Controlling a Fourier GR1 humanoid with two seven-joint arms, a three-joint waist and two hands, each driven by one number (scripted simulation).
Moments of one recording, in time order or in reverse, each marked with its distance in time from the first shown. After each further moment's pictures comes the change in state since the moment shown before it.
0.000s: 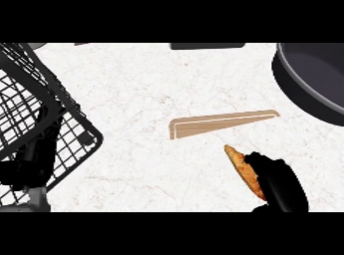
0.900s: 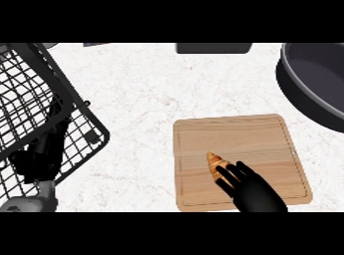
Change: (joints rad) left arm -0.046 0.013 -0.042 0.068 0.004 0.025 -0.017; right arm -0.018 -0.127 0.257 -0.051 0.131 0.013 -0.158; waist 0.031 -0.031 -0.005
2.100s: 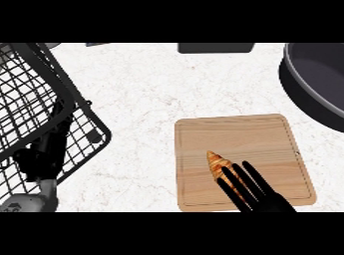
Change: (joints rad) left arm -0.015 0.044 -0.050 0.028 0.069 0.044 -0.029; right arm 0.167 -0.054 0.013 -0.277 -0.065 0.149 0.049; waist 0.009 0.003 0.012
